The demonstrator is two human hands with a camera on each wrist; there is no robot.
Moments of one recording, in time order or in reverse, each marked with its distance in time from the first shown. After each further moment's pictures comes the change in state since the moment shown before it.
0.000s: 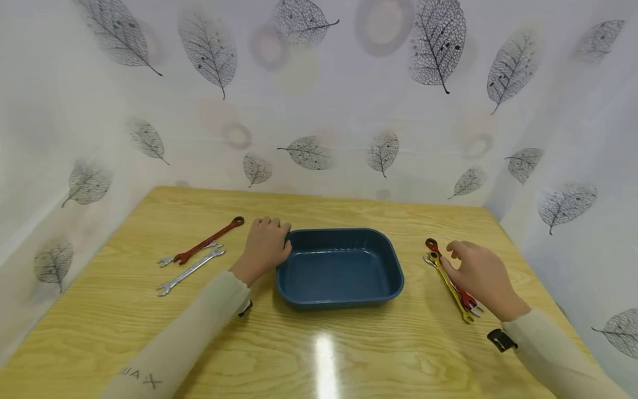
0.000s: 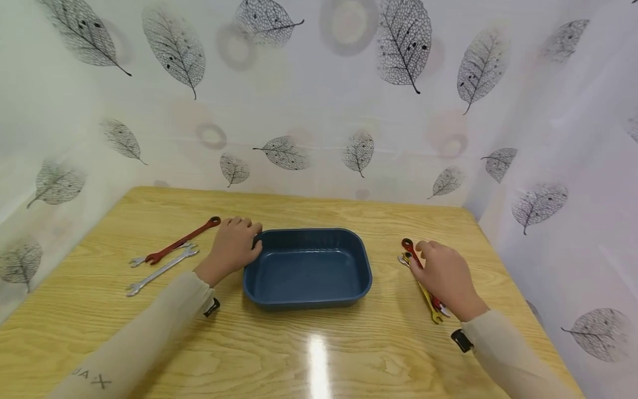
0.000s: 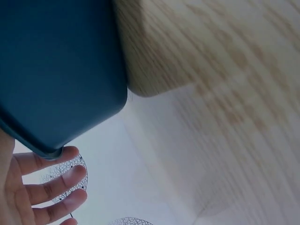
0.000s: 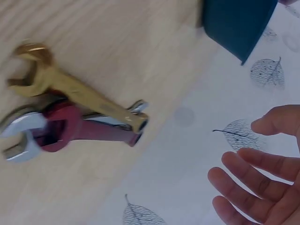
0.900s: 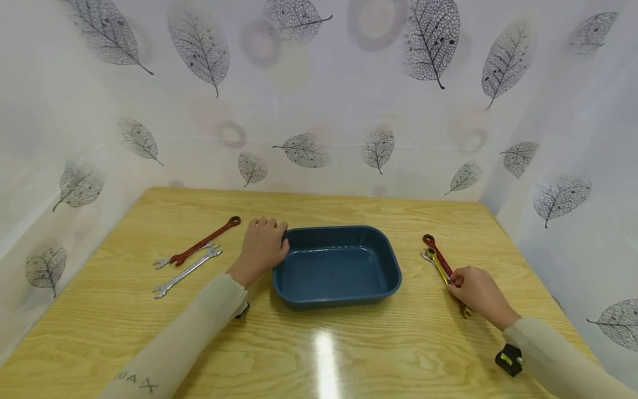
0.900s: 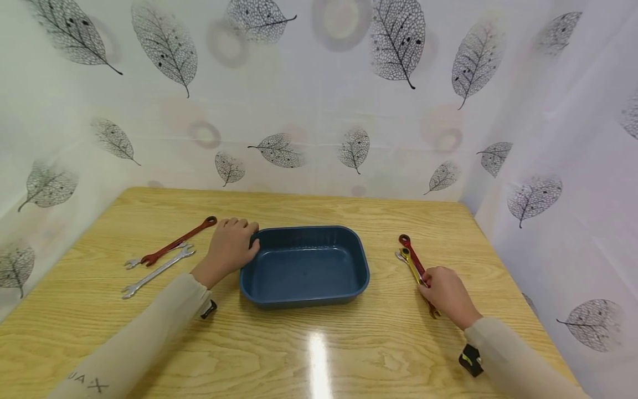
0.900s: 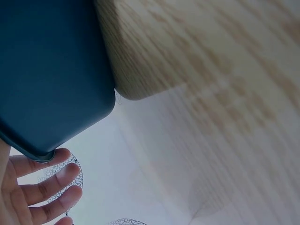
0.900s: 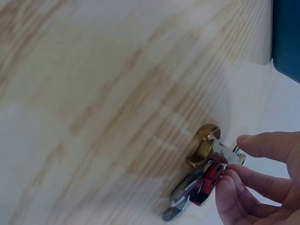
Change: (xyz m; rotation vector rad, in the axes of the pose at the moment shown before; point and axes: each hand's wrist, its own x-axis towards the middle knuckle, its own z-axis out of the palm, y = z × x) left_hand -0.001 0.002 0.006 -0.027 0.039 -0.011; right_hand -0.035 0.025 0.036 0.267 -0.370 0.253
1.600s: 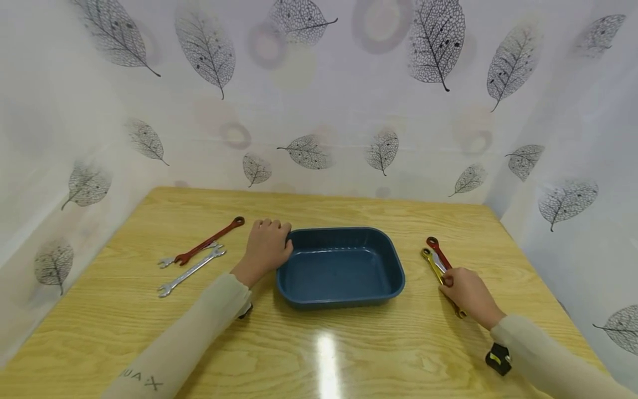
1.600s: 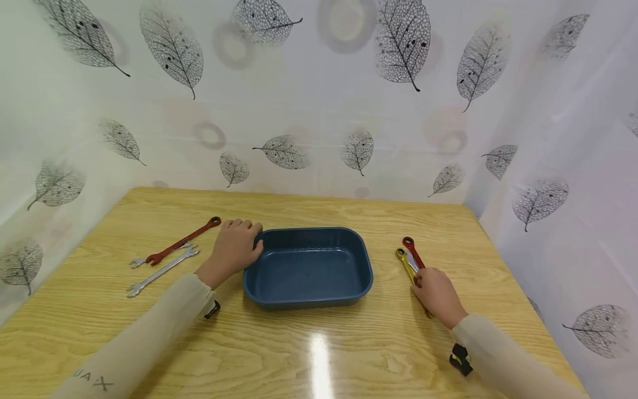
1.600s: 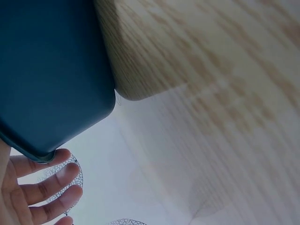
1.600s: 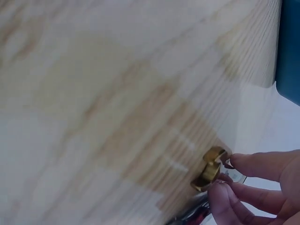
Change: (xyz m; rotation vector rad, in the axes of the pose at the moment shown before) left_hand -0.001 0.000 0.000 0.014 0.000 0.003; right_hand 0.010 -0.015 0.013 -0.016 0.034 -0.033
